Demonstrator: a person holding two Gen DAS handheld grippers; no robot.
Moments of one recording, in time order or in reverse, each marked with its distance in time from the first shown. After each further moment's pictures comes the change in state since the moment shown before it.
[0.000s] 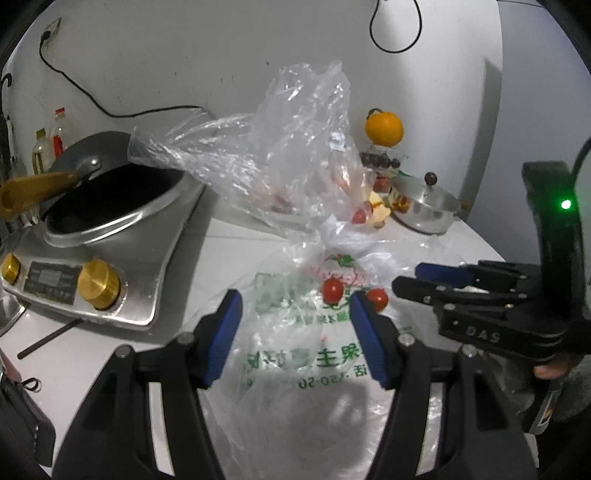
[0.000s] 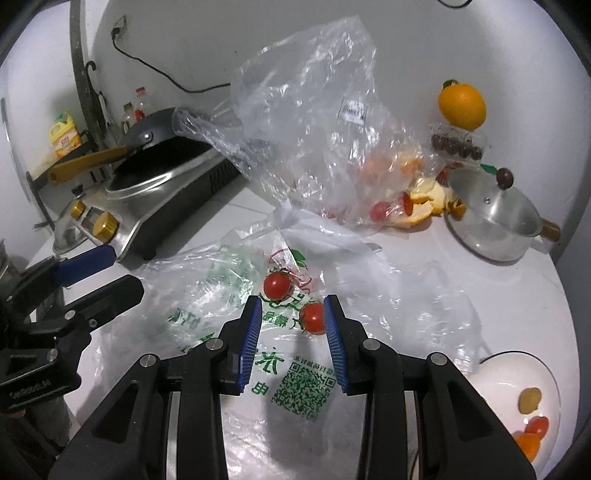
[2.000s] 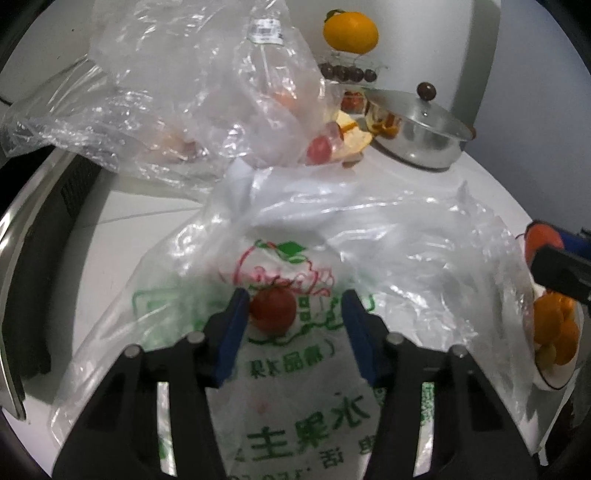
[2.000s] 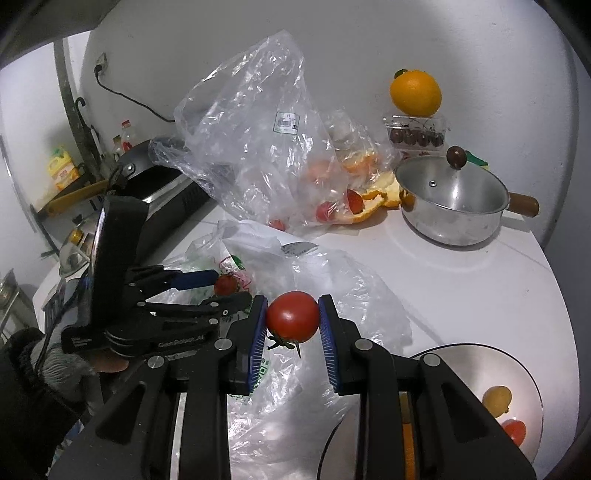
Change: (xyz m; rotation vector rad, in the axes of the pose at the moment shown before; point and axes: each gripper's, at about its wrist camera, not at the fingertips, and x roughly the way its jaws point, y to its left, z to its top) left arm 0.152 -0.057 0.017 0.145 0.284 -0.085; right arm -0.035 -0.076 -0.016 0.084 -0.072 0.044
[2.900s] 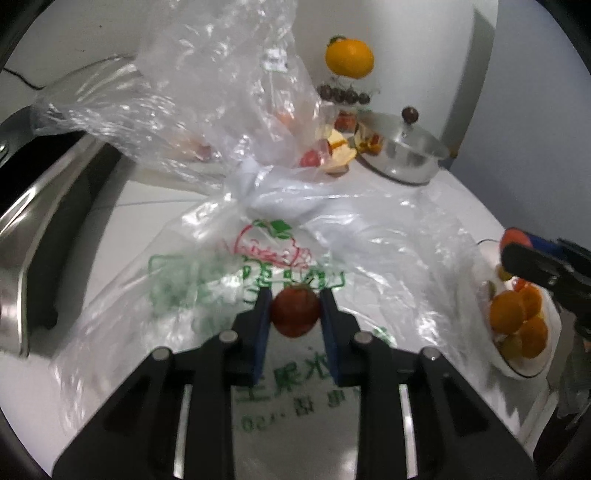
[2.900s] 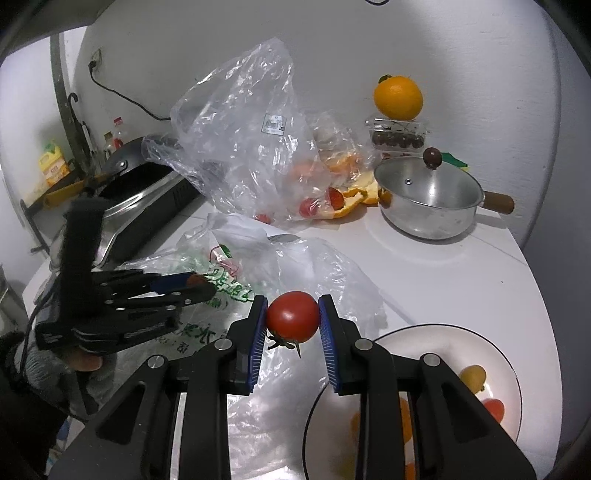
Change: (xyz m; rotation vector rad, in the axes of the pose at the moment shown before) left arm -0.053 -0.007 -0.028 -0.086 -0.079 -0.041; right arm -0.025 0.000 -0.012 -0.007 -0.005 -0.070
